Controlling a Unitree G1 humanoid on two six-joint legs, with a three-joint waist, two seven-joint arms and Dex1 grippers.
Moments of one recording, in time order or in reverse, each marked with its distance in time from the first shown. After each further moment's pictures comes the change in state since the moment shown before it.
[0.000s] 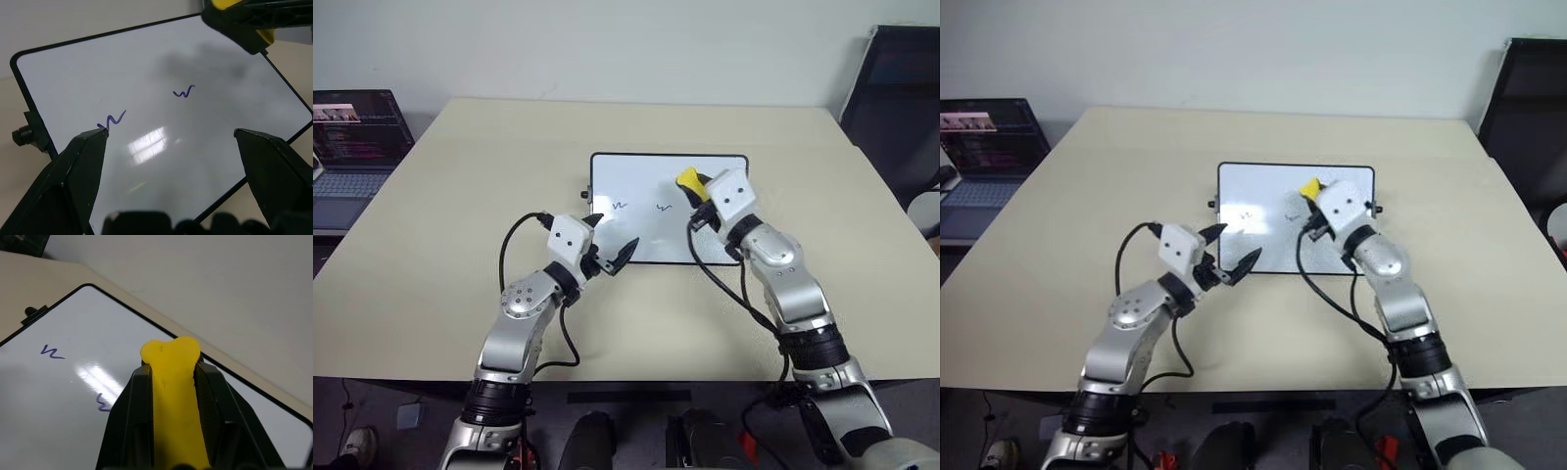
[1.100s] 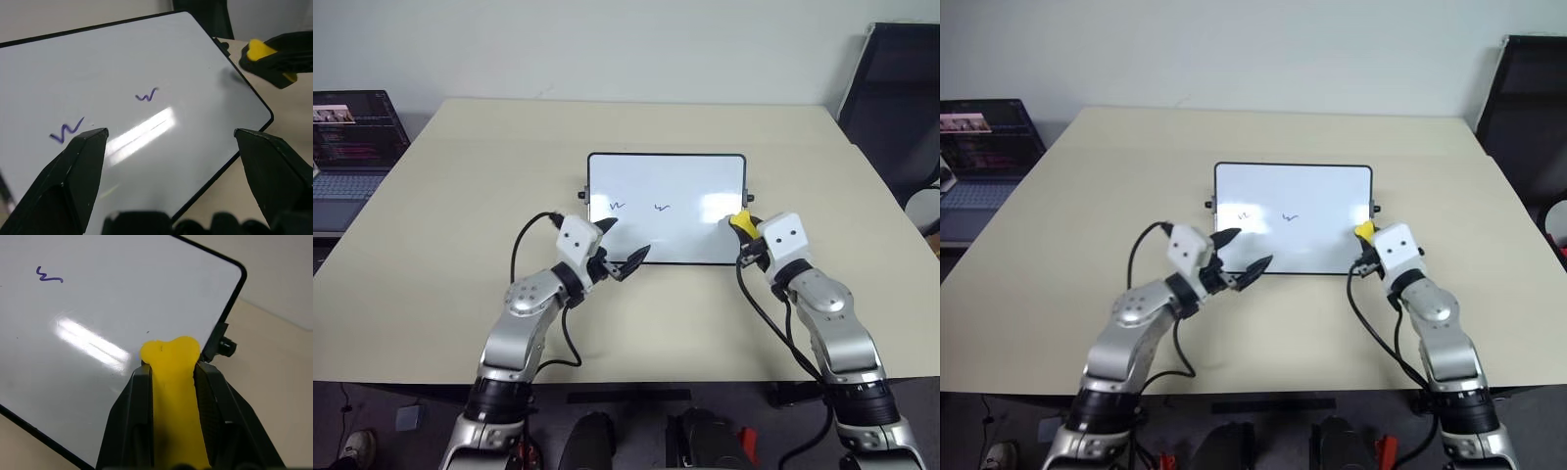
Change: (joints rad) left arm 0.051 -0.002 0.013 -0.082 -0.028 0.050 -0.075; right arm 0.397 -0.161 -0.152 -0.256 0.048 -0.015 -0.045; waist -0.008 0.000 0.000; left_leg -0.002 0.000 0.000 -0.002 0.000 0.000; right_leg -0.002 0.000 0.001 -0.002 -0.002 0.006
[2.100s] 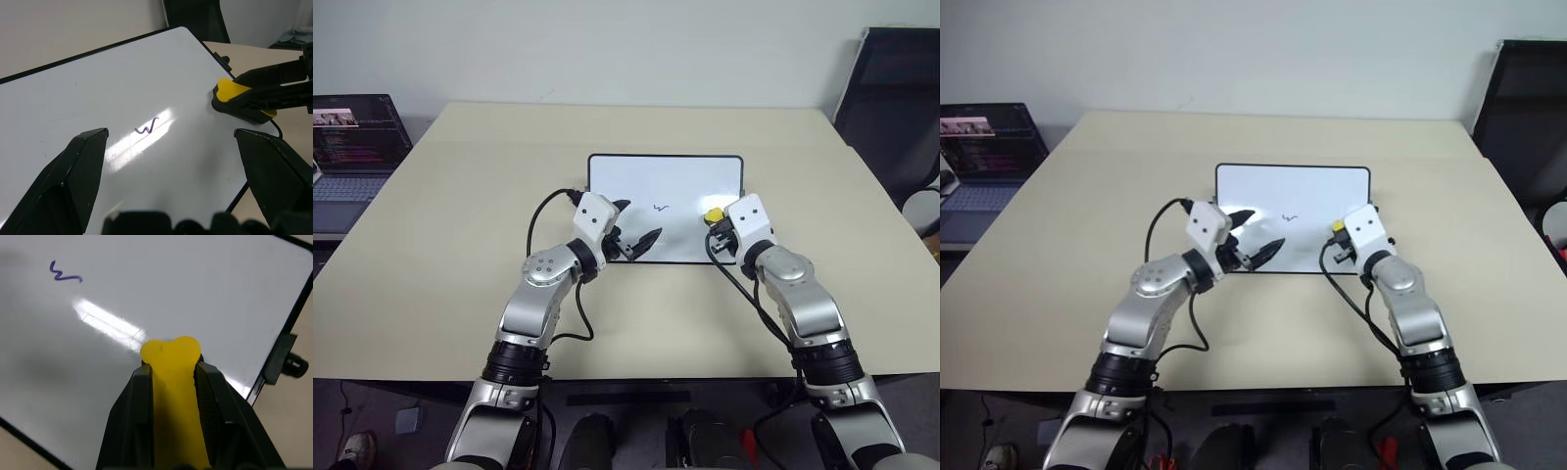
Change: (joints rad) left arm -0.248 -0.029 -0.057 0.218 0.046 -0.013 -0.032; right arm -0.236 0.101 0.095 0.131 -0.010 0.349 -0.010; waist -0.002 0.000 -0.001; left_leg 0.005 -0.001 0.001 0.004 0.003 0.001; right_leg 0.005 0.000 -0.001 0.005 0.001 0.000
